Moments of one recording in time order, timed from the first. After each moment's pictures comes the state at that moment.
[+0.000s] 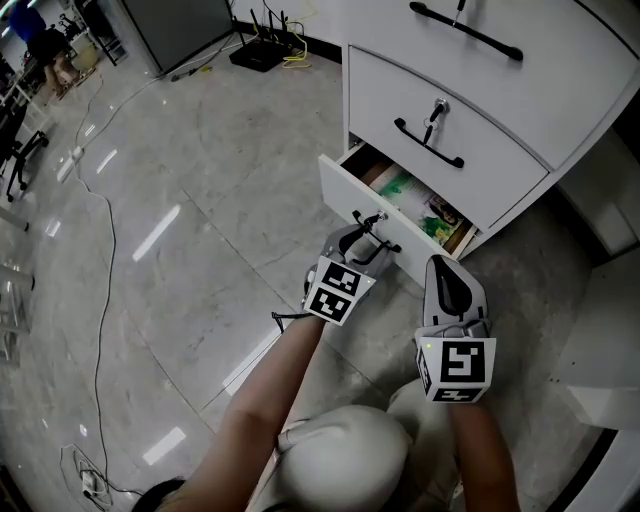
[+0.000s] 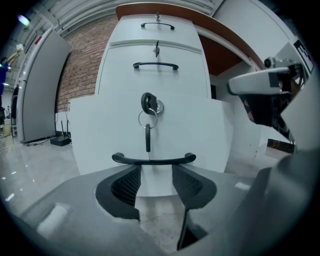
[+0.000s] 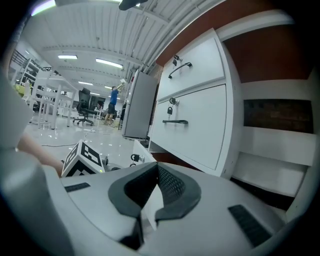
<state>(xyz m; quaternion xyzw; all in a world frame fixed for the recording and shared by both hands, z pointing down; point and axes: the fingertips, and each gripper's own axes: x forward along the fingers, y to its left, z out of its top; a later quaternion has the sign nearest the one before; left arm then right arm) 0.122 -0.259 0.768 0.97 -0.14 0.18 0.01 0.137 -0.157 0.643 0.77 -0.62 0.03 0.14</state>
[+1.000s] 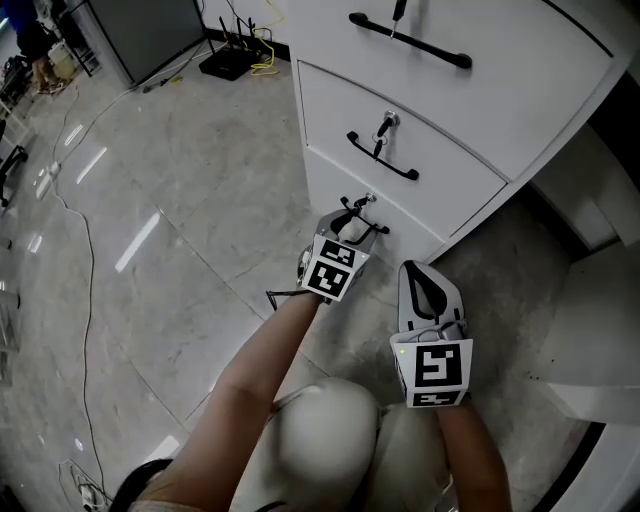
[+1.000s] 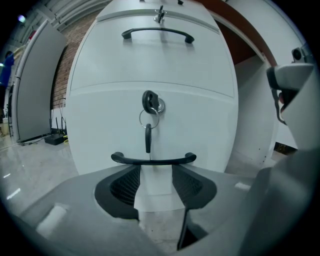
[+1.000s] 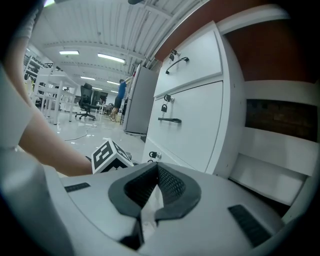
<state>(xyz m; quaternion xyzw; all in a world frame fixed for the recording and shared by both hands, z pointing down) 0.198 -0.282 0.770 0.97 -0.14 0.21 0.03 0.160 -0.156 0.637 0.76 -0.62 0.05 0.17</state>
